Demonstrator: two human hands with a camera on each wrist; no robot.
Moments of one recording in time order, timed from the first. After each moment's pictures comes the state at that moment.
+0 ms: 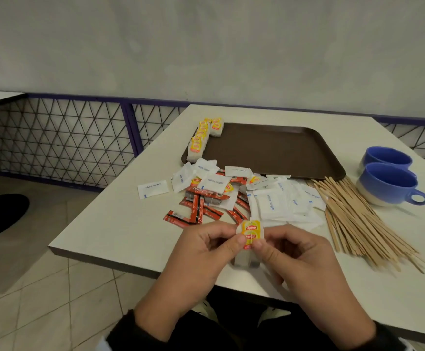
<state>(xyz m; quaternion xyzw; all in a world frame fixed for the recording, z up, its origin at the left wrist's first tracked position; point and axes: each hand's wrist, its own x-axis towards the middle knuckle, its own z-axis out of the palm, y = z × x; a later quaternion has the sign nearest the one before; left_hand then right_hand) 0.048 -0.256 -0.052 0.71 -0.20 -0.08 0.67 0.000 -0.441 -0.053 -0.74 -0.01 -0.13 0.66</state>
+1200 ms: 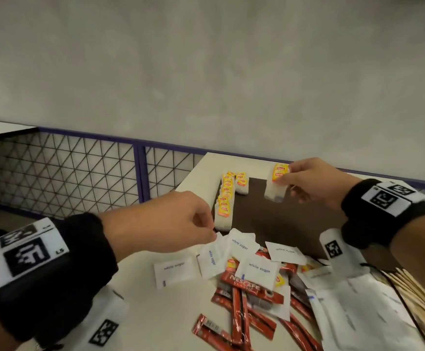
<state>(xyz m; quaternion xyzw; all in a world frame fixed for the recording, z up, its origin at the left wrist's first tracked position) 0.229 -0.172 0.072 0.95 -0.24 -0.07 0.19 0.295 -0.474 0.074 -0.88 0.07 -0.03 0.47</state>
